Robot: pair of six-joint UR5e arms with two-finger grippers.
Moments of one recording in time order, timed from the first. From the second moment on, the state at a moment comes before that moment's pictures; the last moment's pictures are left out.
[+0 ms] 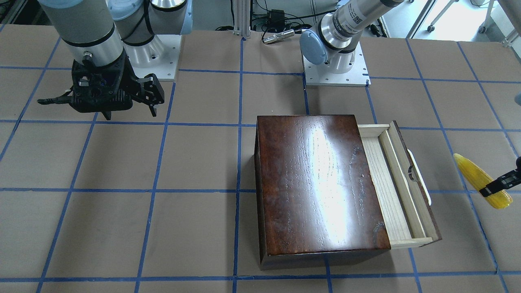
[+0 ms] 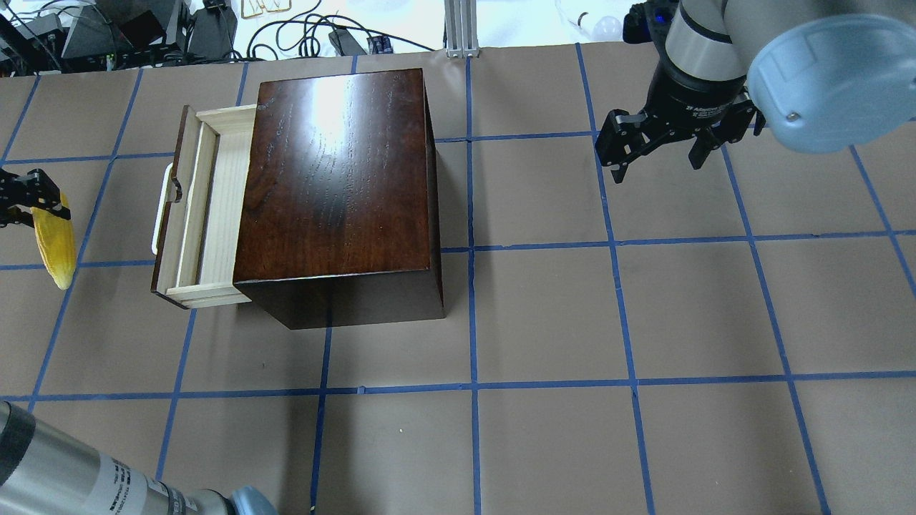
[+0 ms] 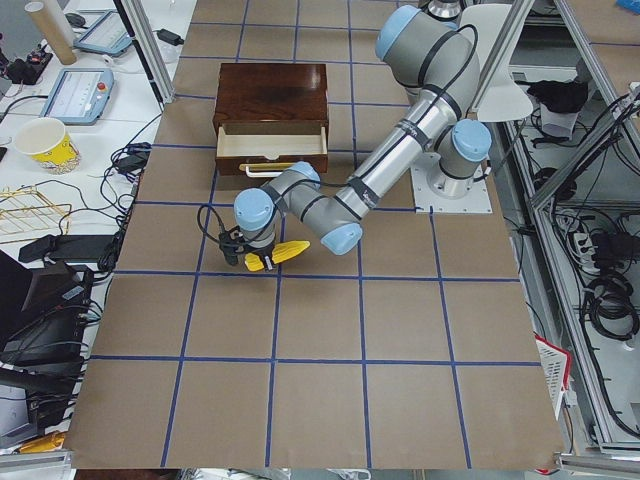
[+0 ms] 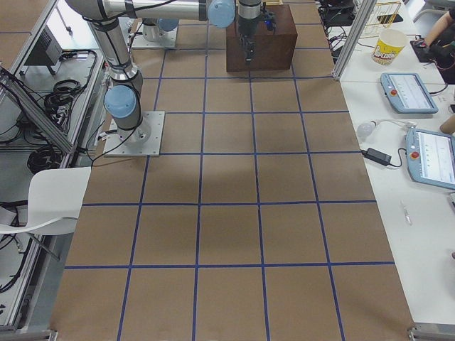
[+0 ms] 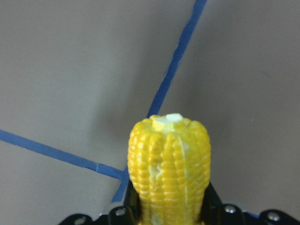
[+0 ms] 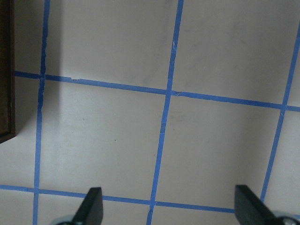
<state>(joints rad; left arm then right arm) -0.85 -2.05 -1.48 -1.20 1.46 0.40 1.62 -1.53 1.60 -1.63 -1.60 -0.09</state>
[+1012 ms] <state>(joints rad) -1.16 -1.90 -1.24 -1.57 1.58 0.44 1.62 -1.53 1.60 -1.63 -1.60 -0.09</state>
